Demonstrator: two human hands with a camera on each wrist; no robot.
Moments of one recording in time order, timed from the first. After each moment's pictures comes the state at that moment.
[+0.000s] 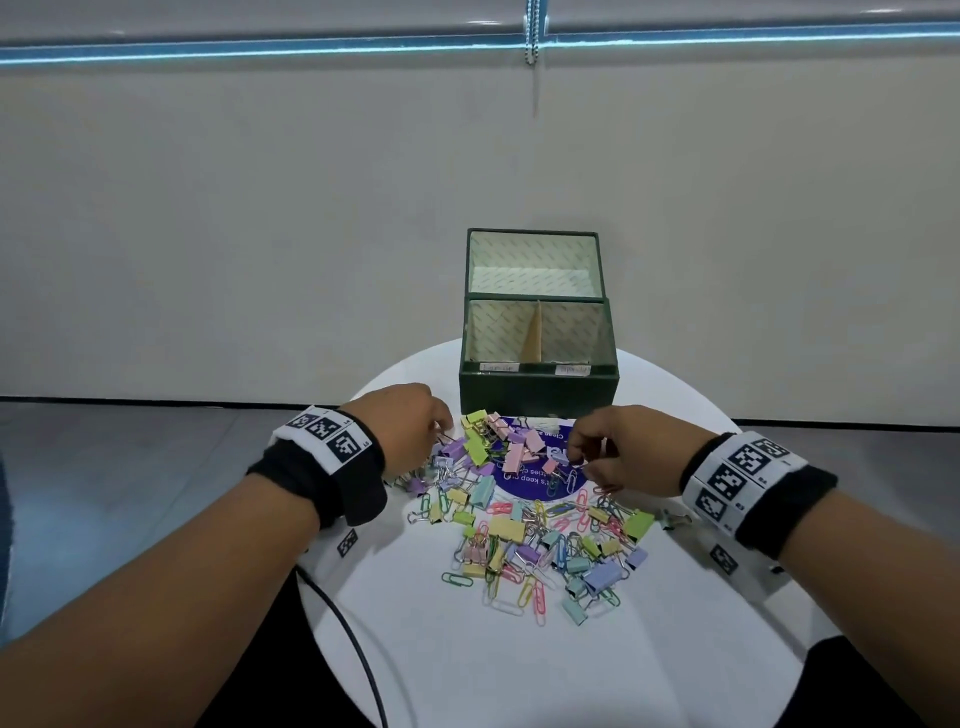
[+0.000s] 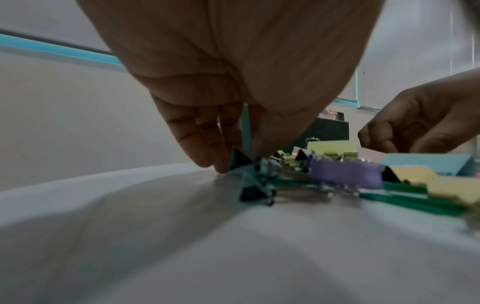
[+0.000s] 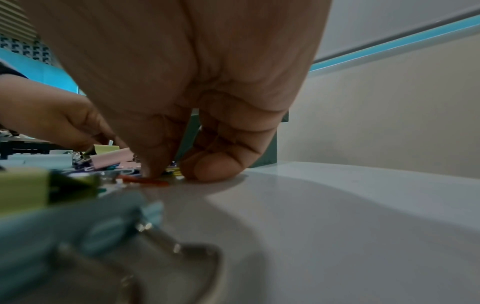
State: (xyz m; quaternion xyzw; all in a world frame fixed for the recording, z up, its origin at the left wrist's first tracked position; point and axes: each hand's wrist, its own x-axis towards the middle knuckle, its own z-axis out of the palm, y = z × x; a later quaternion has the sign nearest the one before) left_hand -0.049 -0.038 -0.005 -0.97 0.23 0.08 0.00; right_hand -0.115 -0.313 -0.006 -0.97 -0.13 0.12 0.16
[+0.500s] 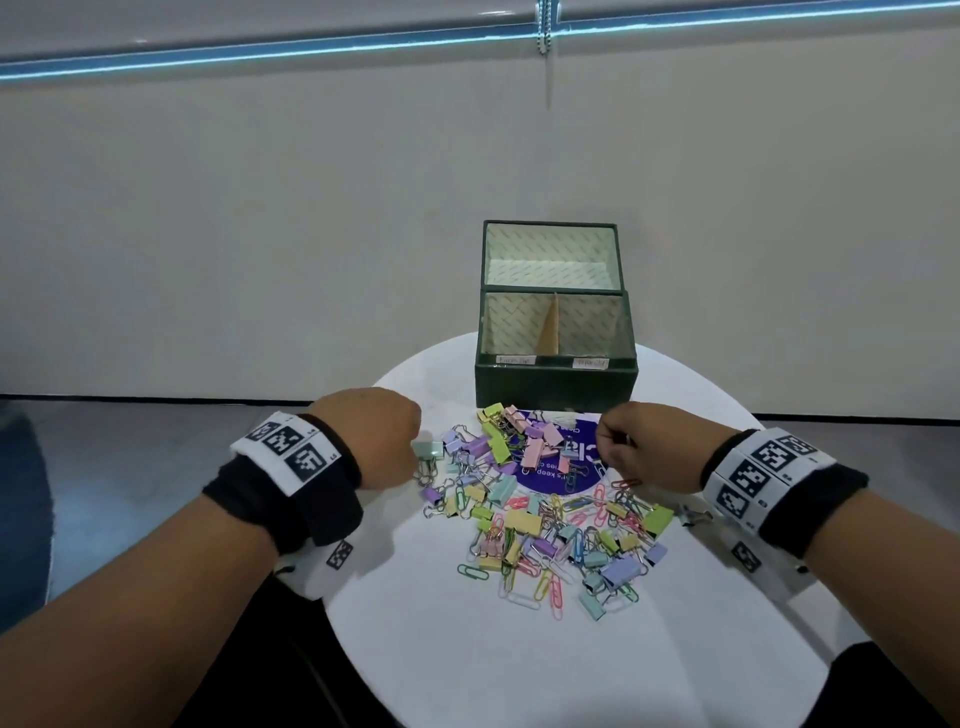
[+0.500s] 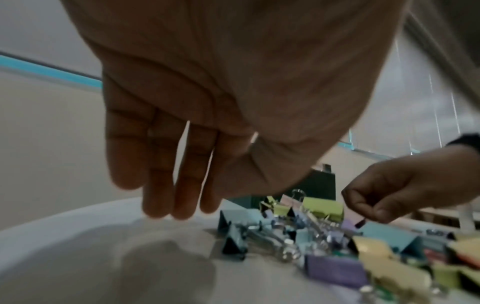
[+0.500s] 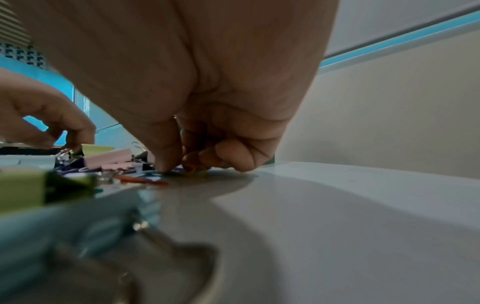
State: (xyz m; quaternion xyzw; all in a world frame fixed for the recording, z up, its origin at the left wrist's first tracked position) left_hand -0.079 -0.014 0.020 -0.97 0.17 0.11 0.11; right_hand -0.109 -0.313 -0.016 -0.98 -0.10 0.12 0.13
